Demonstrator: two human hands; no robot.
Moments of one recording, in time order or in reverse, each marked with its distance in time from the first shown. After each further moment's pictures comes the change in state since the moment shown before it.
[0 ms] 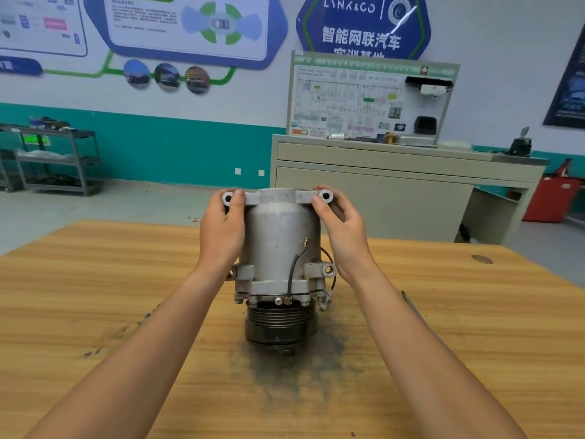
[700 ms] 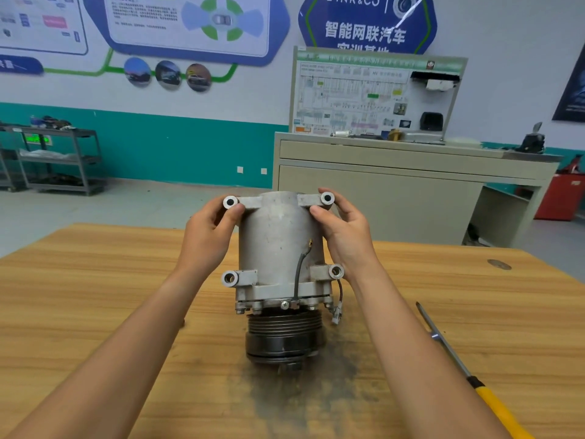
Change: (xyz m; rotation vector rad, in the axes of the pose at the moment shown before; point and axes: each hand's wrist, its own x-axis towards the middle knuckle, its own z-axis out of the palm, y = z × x) left_hand 0.029 -0.032 -0.014 0.032 -0.178 0.126; right_hand 0.035 0.027 0.003 0.199 -0.002 0.144
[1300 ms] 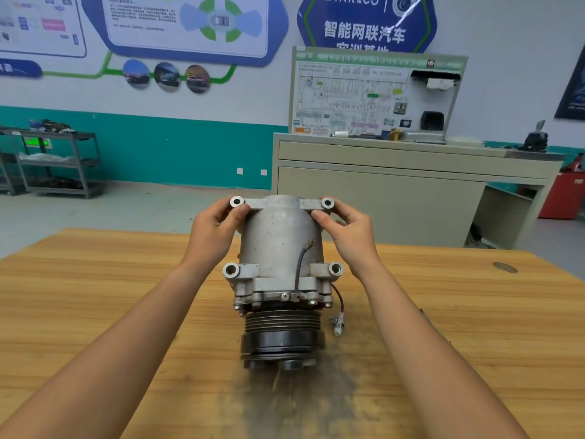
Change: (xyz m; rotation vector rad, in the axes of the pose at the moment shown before) left_hand 0.026 -0.020 0.021 -0.062 -0.039 0.036; right_hand 0.028 0.013 -0.028 -0.433 0.052 -0.152
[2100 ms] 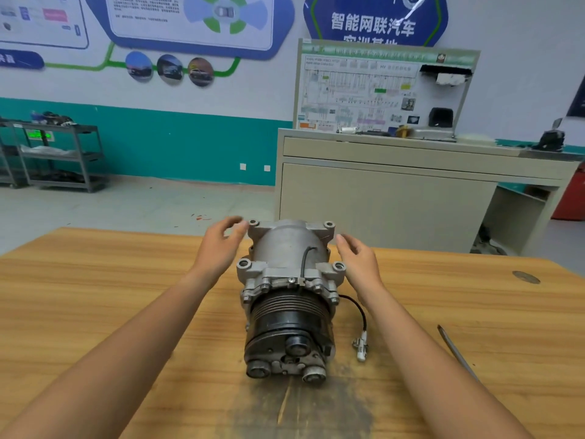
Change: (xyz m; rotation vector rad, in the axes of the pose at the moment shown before) left_hand 0.019 -0.058 0.012 0.122 -0.022 -0.316; right_hand 0.012 0.061 -0.002 -0.243 0.071 0.301
